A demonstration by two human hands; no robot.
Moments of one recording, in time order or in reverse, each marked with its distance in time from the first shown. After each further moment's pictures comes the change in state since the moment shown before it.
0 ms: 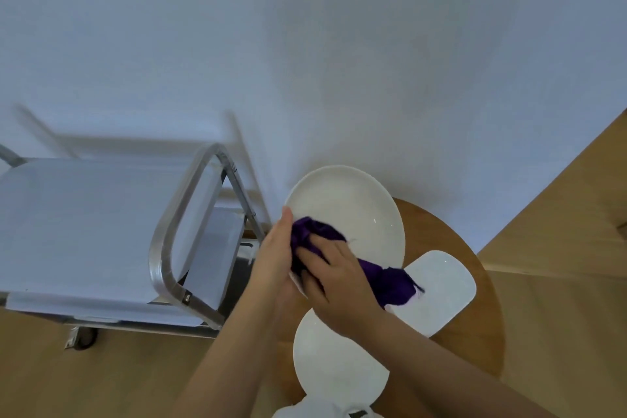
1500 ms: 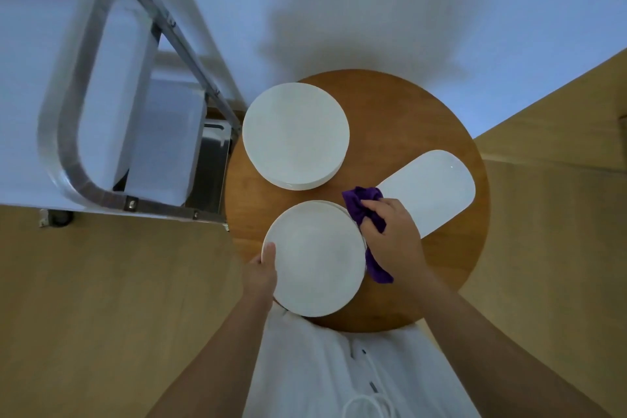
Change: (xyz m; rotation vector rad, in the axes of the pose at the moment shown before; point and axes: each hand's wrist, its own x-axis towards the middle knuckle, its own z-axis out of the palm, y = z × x) left_hand 0.053 -0.185 -0.137 0.652 0.479 -0.408; right_hand -0.086 0.129 0.036 0.062 -0.199 0.763
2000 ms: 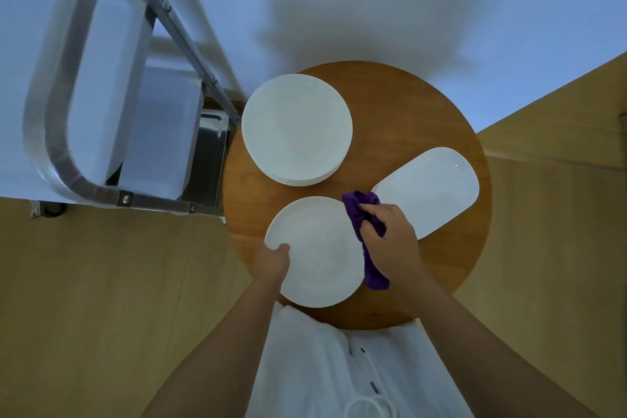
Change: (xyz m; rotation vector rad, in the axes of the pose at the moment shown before) left_hand 0.028 0.005 0.023 0.153 0.053 -0.051; right_hand -0.002 0.004 0.011 0.078 -0.040 0.086
